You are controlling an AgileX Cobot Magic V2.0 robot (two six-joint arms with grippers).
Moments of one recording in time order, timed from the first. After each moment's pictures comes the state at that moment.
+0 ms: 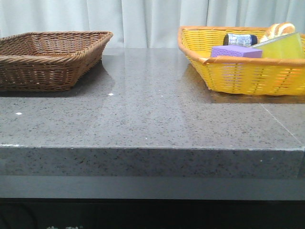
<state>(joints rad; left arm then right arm) -0.10 0.49 -0.49 -0.09 0.27 0.02 0.03 0.70 -0.83 0.25 0.48 -0.11</state>
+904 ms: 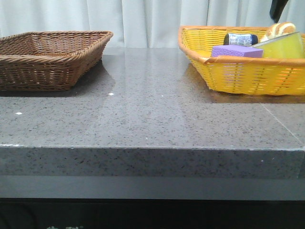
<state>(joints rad) -0.10 0.49 -0.49 -0.09 0.27 0.02 0.00 1.80 -1.76 0.00 0.97 0.16</state>
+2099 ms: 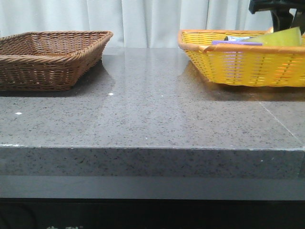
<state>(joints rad) -0.10 0.49 -0.49 -0.09 0.27 0.02 0.07 1.93 -1.89 -0.15 1.09 0.16</state>
